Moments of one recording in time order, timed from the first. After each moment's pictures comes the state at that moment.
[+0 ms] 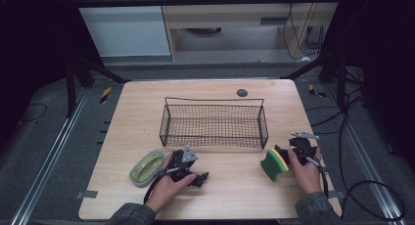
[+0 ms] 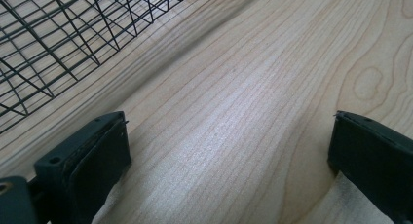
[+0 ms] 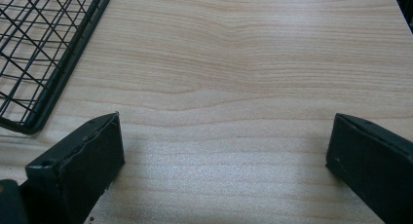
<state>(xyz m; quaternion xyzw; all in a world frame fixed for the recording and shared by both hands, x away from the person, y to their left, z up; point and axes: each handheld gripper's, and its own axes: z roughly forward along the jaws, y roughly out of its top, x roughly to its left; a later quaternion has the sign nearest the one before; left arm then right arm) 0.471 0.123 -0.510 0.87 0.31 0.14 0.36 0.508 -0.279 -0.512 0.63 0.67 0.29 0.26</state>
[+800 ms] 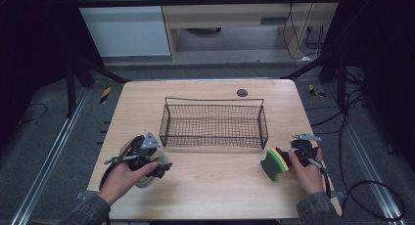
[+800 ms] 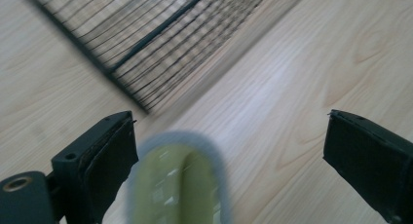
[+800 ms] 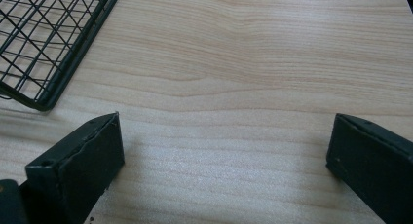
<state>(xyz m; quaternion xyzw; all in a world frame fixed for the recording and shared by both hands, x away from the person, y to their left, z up) 0.465 0.229 -0.409 0.88 0.33 0.17 0.29 0.501 -0.285 -0.513 0.61 0.69 0.30 0.26</state>
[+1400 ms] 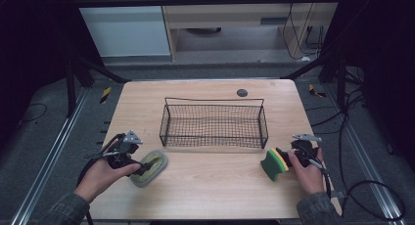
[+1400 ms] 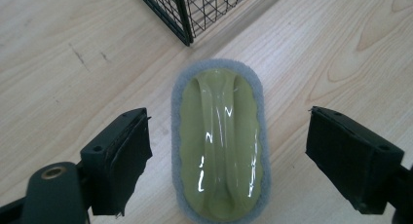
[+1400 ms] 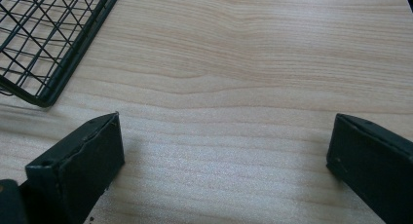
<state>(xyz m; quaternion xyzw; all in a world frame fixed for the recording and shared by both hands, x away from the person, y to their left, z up) 0.466 0.262 -0.400 0.90 0.36 0.12 0.22 0.500 -0.286 -0.513 0.61 0.69 0.30 0.25</state>
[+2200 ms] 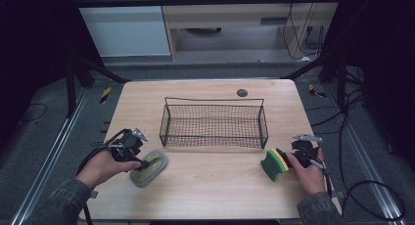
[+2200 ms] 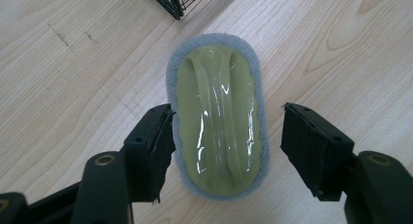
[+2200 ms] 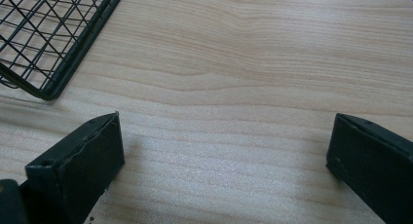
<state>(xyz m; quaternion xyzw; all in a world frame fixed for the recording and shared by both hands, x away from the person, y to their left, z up) 0.481 0.251 -0.390 0.92 0.34 0.08 0.15 0.499 -0.288 -0.513 0.59 0.70 0.30 0.25</state>
